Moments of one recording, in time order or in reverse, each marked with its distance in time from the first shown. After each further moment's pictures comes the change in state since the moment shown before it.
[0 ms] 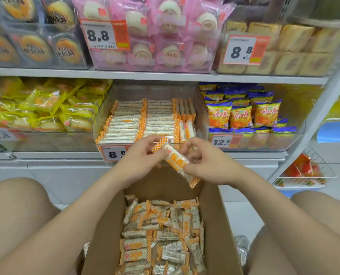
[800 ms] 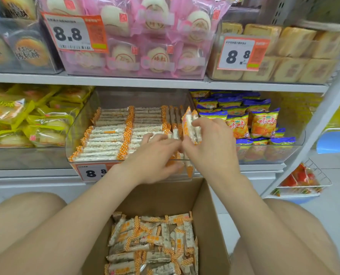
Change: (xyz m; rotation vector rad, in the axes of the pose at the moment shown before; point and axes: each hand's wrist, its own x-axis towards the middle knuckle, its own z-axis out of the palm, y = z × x) left_hand 0.091 -0.010 0.027 1.049 -0.213 0.432; right_hand 0.054 -0.003 -0.020 -0.506 0.901 -0.138
